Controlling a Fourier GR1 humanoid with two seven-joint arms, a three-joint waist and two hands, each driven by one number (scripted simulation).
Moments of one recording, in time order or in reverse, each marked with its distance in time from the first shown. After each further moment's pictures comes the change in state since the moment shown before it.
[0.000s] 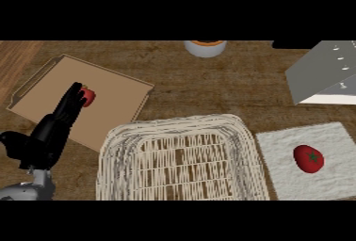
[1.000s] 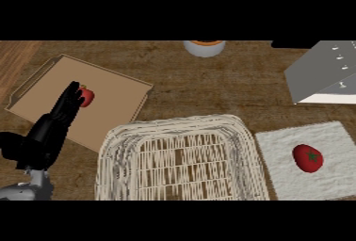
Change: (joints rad) left arm 0.000 -0.006 0.017 -0.014 -0.003 -0.014 0.007; right arm 0.021 -0.177 0.031 0.302 0.300 -0.142 0.152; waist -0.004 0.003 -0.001
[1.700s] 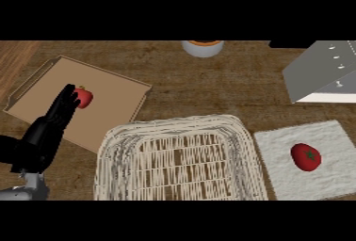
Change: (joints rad) left arm 0.022 0.004 0.025 -0.002 0.003 -0.018 -0.009; right arm -0.224 -0.005 -0.238 -0.053 -0.225 0.055 0.117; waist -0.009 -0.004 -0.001
